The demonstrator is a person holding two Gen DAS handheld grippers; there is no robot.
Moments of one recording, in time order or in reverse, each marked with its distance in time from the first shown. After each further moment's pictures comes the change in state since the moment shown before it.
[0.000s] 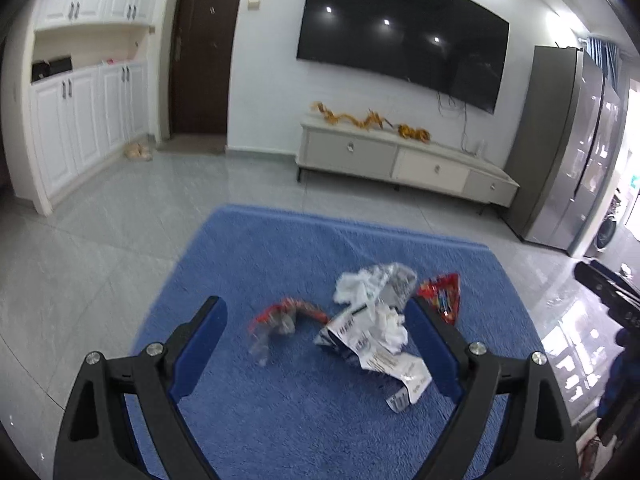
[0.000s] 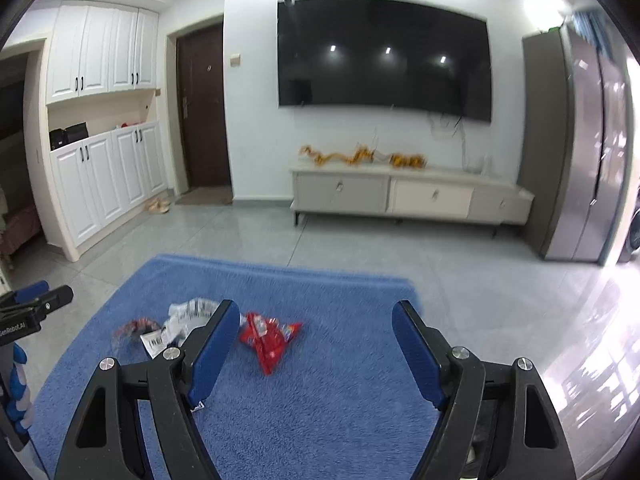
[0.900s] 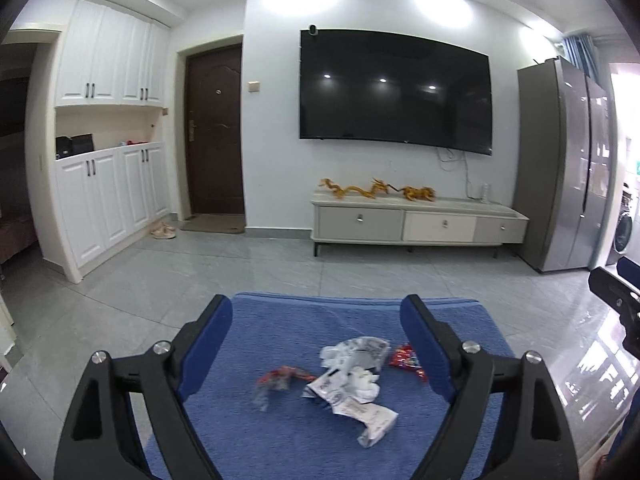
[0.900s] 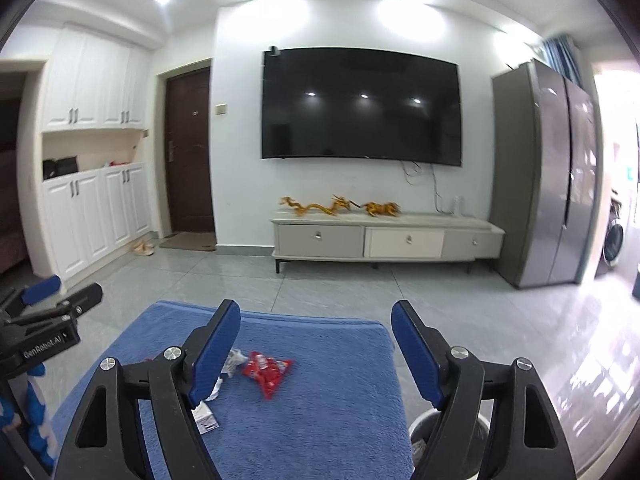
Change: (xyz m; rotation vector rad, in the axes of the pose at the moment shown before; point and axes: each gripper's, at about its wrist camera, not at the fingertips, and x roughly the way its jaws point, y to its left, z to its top) left arm -0.105 -0.055 0.027 0.102 -0.304 0.138; right arm -0.101 0.008 0.030 -0.010 -0.195 -0.103
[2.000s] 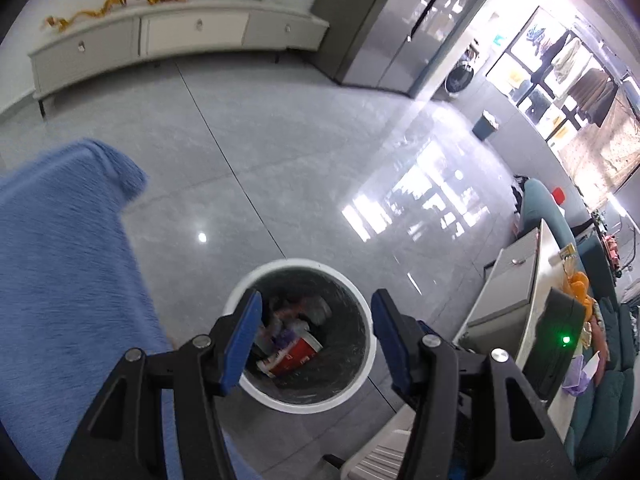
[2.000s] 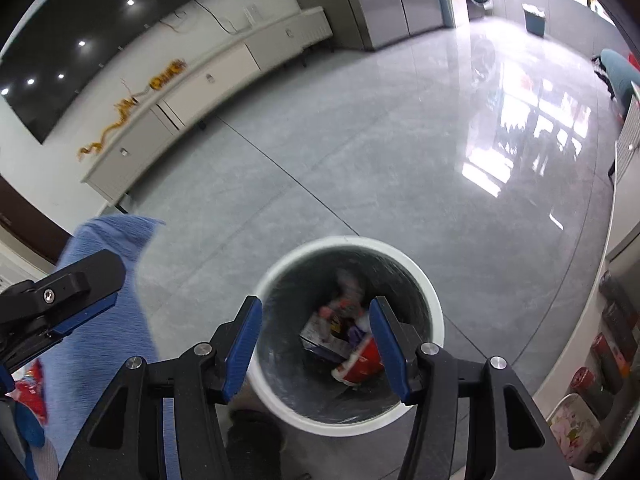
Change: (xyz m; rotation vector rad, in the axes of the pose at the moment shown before) left arm 0.228 -0.451 -0.105 0.191 0.718 -0.786; right arm 0.146 -0.330 -0.221 0.712 0.543 -0.343
